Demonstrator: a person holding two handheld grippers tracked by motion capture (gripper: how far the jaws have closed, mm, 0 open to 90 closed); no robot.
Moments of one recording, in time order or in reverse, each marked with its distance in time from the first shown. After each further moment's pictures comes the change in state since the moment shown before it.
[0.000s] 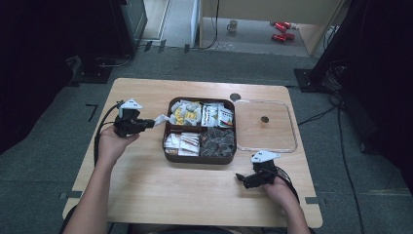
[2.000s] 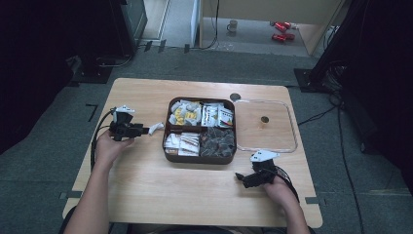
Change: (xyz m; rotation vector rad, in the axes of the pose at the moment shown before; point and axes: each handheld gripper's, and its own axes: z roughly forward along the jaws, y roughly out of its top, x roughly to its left) left arm 0.039 -0.037 0.022 0.052 0.038 -0.127; right arm 0.000 0.001 0.001 0.001 -0.003 0.003
